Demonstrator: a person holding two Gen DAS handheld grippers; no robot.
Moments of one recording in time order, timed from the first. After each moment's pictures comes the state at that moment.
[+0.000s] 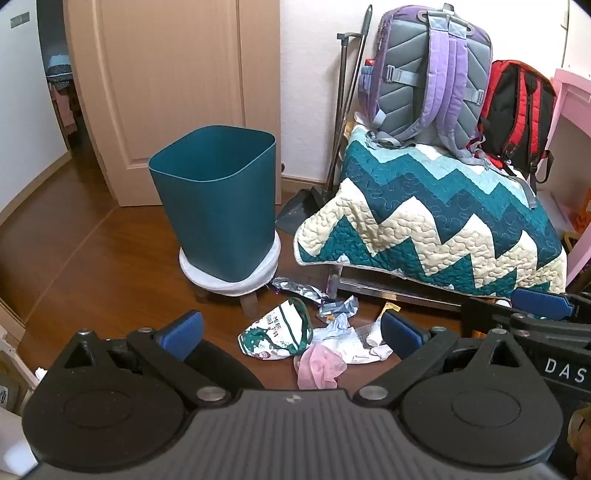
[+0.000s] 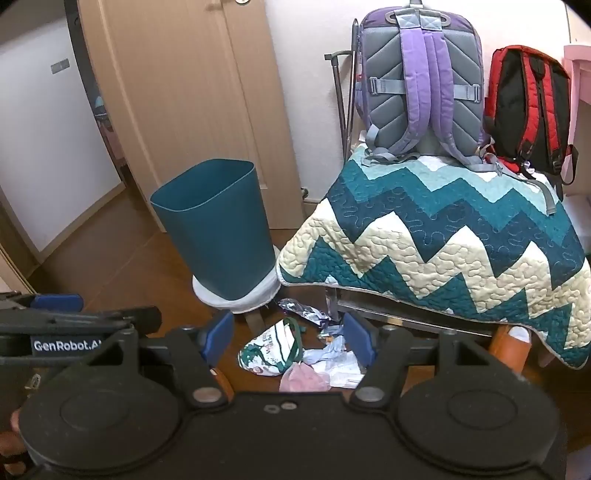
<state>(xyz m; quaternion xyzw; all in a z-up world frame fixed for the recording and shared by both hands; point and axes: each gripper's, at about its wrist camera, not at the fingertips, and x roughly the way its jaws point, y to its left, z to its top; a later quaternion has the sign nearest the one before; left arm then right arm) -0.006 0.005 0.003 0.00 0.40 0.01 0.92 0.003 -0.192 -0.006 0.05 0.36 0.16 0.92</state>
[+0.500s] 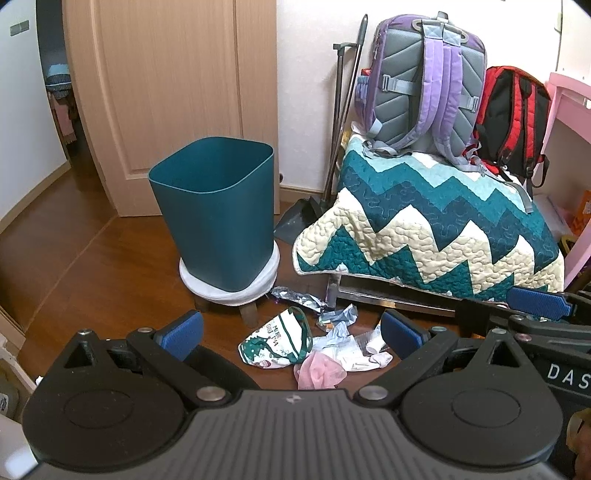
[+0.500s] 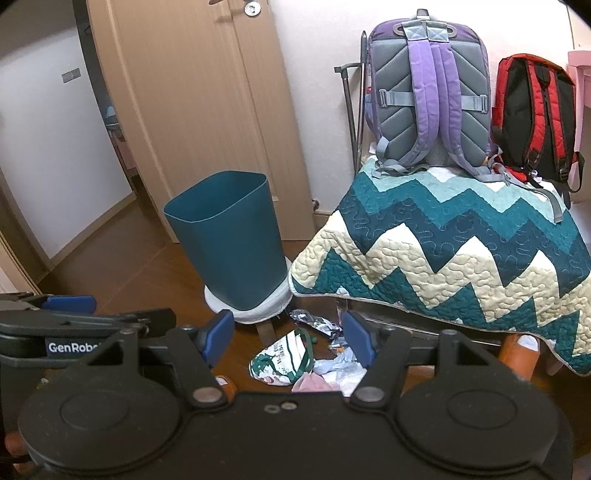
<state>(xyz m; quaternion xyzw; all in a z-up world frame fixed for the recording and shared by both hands) -0.012 0.004 0.011 0.00 0.38 0.01 0.92 -0.005 -0.190 0.000 0.06 0.34 0.18 0.92</state>
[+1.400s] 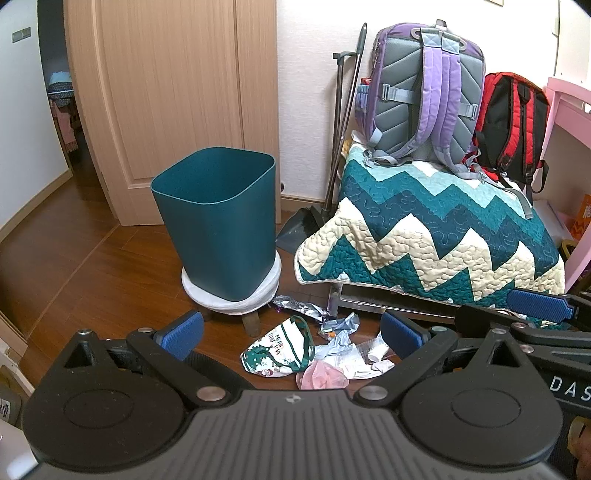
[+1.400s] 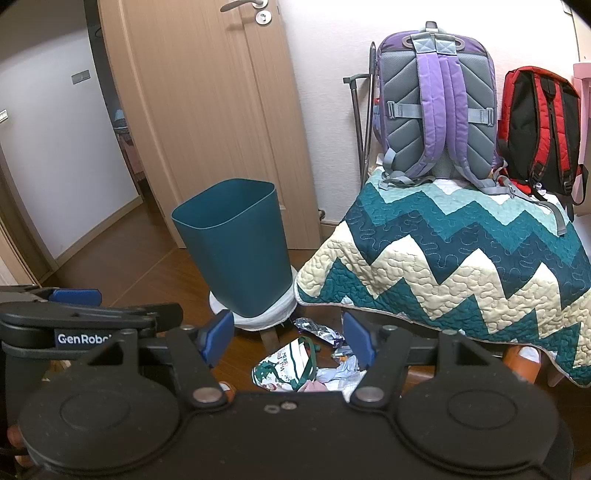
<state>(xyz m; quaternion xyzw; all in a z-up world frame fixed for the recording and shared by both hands) -0.012 0.001 0.019 0.00 0.37 0.01 0.93 -0.010 -0.187 0.005 0.05 0.33 0.18 0.93</state>
